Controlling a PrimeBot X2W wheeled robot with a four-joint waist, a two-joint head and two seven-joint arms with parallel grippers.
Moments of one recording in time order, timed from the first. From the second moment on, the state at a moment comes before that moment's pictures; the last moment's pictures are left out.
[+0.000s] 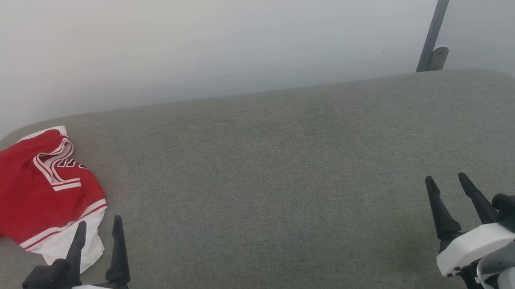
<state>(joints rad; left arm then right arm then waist) 0.01 0.13 0.15 0.21 -0.23 -0.13 -0.26 -0.09 -0.18 -0.01 0.27 0.33 0.13 -0.18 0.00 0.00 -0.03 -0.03</state>
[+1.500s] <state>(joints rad) -0.05 0.17 0.24 0.30 -0.40 -0.07 -0.15 -0.13 -0.18 0.15 0.31 0.35 0.13 -0.17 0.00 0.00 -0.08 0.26</state>
